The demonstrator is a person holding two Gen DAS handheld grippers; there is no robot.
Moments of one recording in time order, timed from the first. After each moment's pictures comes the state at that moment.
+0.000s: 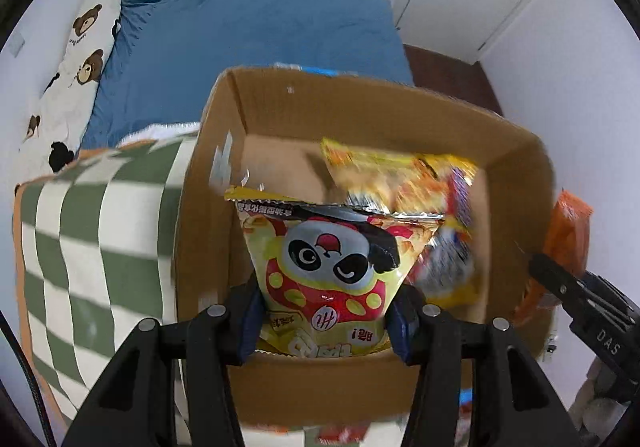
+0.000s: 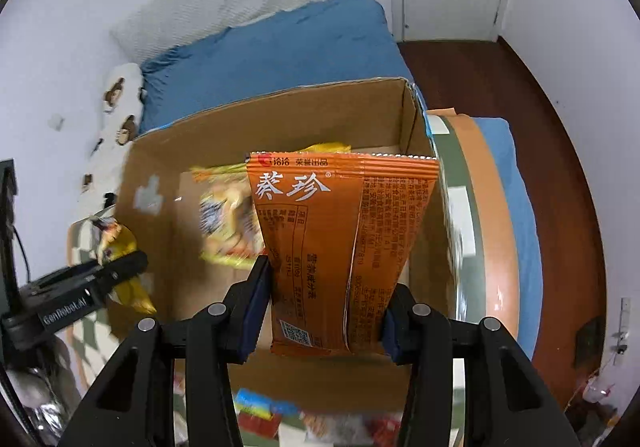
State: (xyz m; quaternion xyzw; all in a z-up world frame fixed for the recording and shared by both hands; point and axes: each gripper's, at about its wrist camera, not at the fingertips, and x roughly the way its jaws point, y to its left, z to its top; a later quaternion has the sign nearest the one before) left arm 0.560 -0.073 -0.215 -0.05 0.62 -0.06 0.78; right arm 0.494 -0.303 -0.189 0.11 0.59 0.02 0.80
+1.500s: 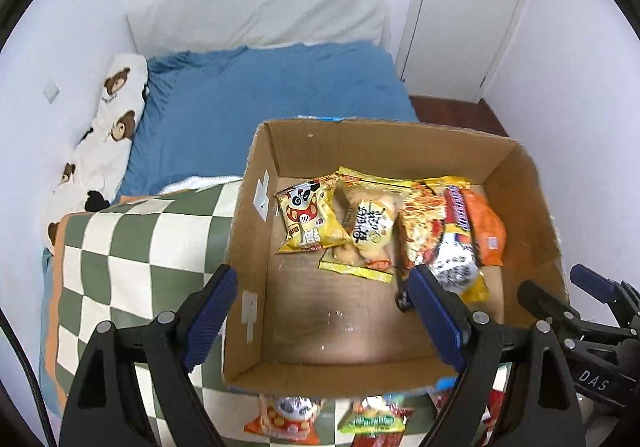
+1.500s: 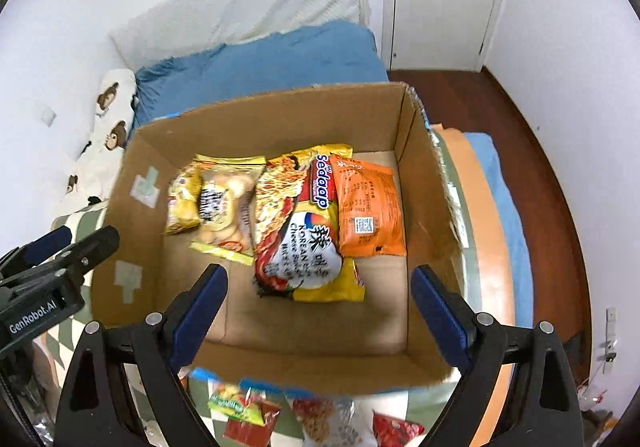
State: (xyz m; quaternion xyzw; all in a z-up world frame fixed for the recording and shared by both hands) left arm 0.465 -0.065 -0.170 0.00 0.50 -0.04 0.87; right arm 0.435 -0.271 -0.174 0.06 0.53 0.00 0.85
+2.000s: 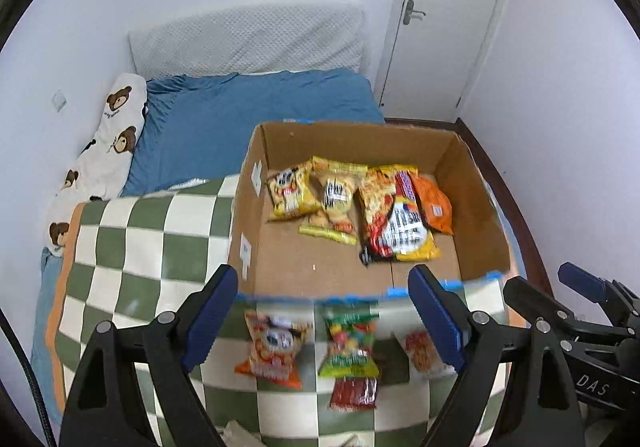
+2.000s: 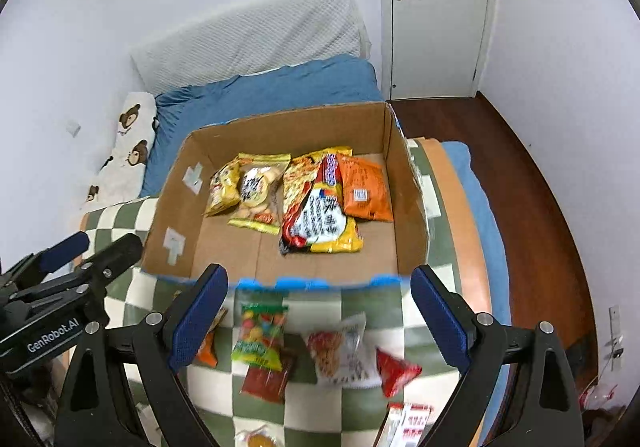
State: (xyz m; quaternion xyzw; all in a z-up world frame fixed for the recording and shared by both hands) left arm 0.361 -0.068 -0.134 -0.01 0.45 -0.06 0.89; right arm 0.321 -0.266 -0.113 0.08 0.48 0.00 0.88
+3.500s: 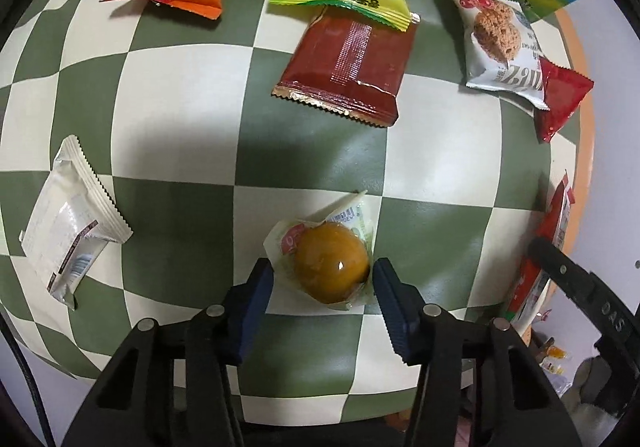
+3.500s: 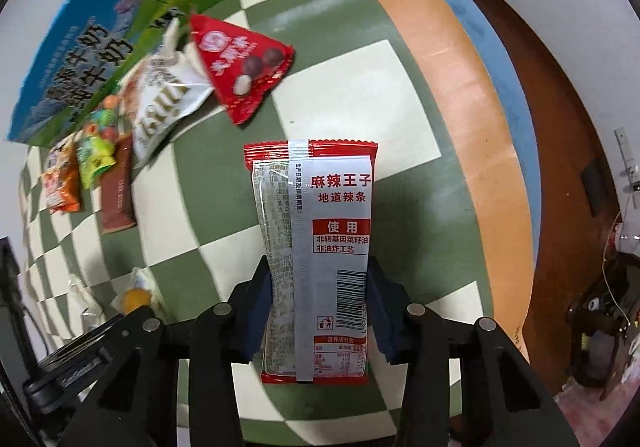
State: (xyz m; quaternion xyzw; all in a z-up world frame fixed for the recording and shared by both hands) left arm 0.206 -0.109 -0.370 -0.07 0.71 -0.07 0.70; right arm 0.152 -0.355 -0.340 0.21 0.64 -0.08 0.73
